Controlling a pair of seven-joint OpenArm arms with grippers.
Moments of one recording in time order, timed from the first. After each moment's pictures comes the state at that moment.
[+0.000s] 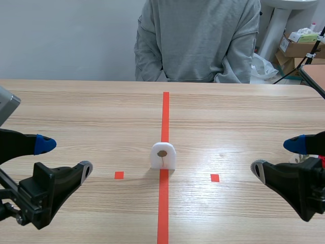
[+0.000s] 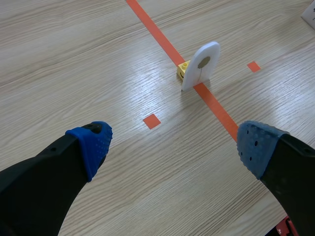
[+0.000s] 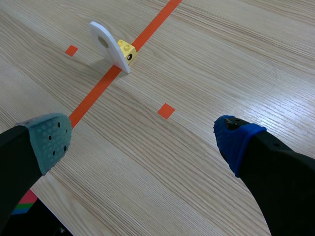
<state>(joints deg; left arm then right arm) 38.2 -24.6 -8.5 120.2 -24.5 -27.9 20.8 -32.5 27.0 19.7 108.2 38.0 45.3 -26.5</state>
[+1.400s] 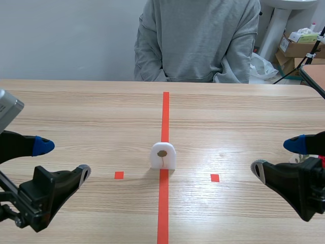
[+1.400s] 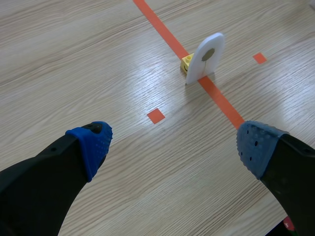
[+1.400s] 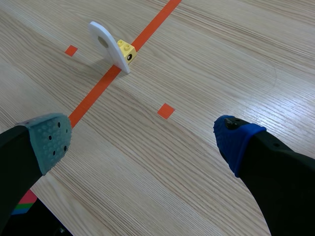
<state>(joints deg) 37.9 -24.6 -8.5 120.2 -21.9 -28.0 21.7 -32.5 27.0 19.7 108.2 38.0 45.3 -26.5</state>
